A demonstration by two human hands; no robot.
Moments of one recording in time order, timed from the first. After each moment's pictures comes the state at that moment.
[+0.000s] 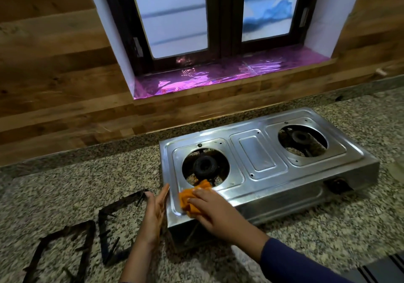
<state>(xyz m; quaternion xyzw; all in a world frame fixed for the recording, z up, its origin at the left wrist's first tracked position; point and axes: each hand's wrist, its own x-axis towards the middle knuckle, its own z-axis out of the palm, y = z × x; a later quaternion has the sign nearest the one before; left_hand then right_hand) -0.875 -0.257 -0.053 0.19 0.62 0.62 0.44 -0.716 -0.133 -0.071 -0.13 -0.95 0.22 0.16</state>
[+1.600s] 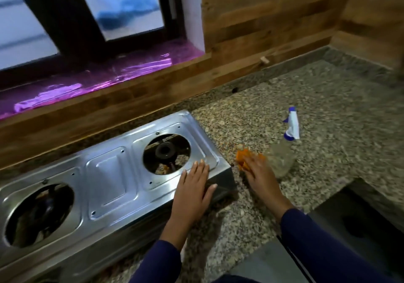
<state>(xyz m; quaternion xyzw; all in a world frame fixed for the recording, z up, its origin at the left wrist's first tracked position) -0.505 0.081 -0.082 0.70 0.70 0.12 0.04 -0.291 0.205 -0.133 -0.51 -0.82 0.17 0.22</state>
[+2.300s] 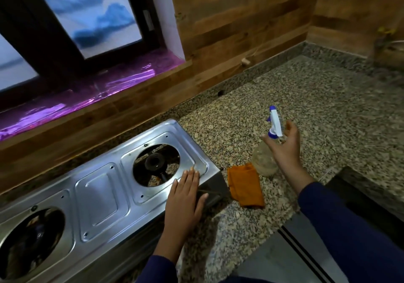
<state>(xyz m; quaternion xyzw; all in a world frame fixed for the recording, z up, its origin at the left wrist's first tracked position) -0.506 0.077 -0.092 0.71 0.70 0.09 -0.01 -0.240 0.242 -0.051 -0.61 -0.49 0.36 0.50</state>
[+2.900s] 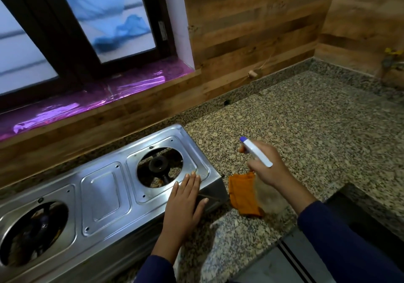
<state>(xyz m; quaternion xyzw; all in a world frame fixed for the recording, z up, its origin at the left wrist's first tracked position) -0.506 0.075 -0.094 0.71 0.70 0.11 -0.01 -0.266 0.205 -0.001 -0.41 -0.73 0.39 0.38</state>
